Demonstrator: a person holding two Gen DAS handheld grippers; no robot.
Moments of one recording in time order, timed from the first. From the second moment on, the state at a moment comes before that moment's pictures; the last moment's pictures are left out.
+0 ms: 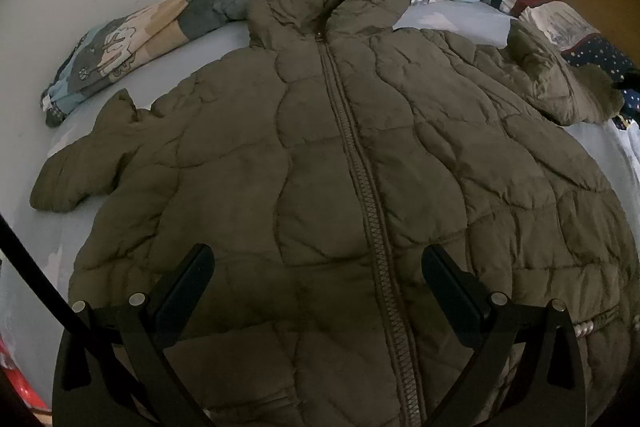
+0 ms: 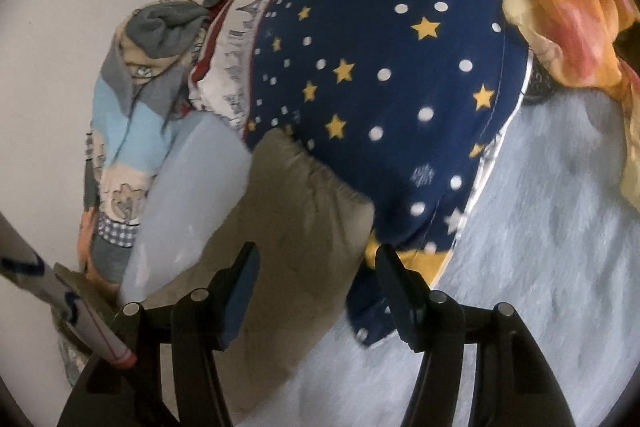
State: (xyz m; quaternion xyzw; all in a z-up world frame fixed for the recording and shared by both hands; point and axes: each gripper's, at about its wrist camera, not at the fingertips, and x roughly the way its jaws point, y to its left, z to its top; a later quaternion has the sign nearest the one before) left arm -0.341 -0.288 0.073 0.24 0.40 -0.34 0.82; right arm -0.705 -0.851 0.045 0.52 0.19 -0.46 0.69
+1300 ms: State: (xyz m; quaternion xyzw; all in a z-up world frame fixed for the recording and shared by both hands) left arm -0.311 -0.207 0.127 0.16 0.37 -0.31 0.86; right arm -0.596 -0.636 0.345 0.35 0.10 -0.34 0.87
